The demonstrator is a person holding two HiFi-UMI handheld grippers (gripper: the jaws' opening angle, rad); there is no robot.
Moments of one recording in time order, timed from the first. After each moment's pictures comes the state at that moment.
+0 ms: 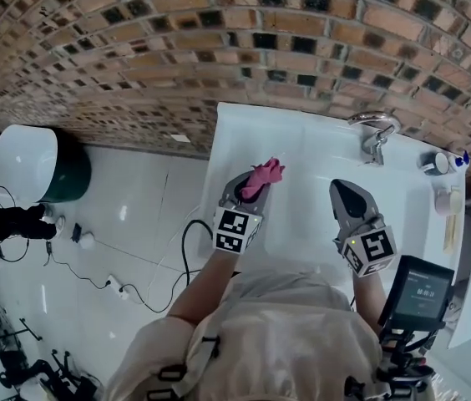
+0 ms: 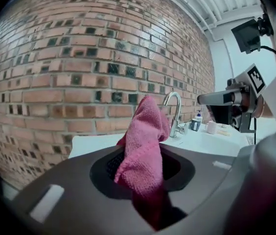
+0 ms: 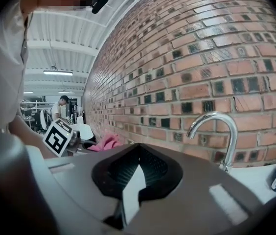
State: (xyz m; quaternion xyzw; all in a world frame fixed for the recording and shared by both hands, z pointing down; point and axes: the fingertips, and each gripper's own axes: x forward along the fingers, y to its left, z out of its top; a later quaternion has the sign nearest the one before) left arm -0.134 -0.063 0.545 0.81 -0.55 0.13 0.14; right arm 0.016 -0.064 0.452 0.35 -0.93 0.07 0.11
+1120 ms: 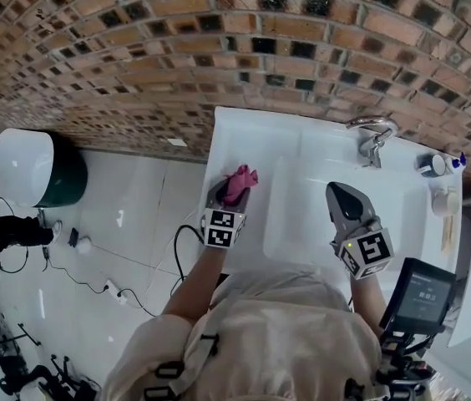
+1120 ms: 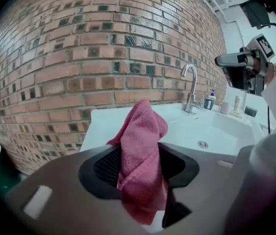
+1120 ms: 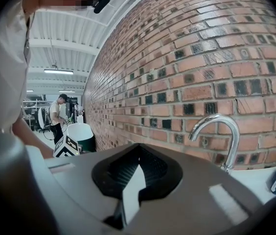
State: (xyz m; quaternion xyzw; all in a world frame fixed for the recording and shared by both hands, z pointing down) left arm -0.196 -0.051 0.633 0.77 -0.57 0.21 0.19; right arm 0.008 -0.065 0.452 0.35 -0.93 0.06 0.11
